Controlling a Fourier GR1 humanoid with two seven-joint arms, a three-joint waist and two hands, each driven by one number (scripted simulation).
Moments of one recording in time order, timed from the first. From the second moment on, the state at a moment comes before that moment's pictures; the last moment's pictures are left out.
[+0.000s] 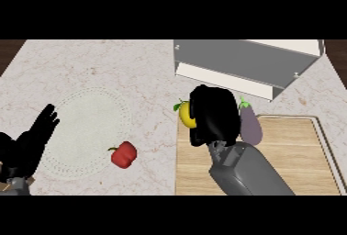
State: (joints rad) left arm 0.01 0.34 0.13 -1.41 0.12 -0.05 0.08; right arm -0.54 -0.01 0.47 -1.61 1.07 0.31 0.84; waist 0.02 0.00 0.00
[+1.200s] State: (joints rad) left arm 0.02 0.33 0.15 -1.43 0.11 -0.06 0.11; right arm -1.03 -0.04 0.15 -1.92 0.82 0.32 1.09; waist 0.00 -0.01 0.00
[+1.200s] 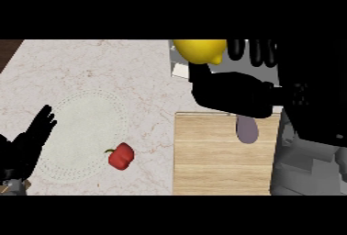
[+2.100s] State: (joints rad) left arm 0.00 0.32 0.16 -1.42 0.10 -0.07 0.11; right arm -1.25 -0.19 -0.01 -1.55 0.94 0.45 0.97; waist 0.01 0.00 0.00
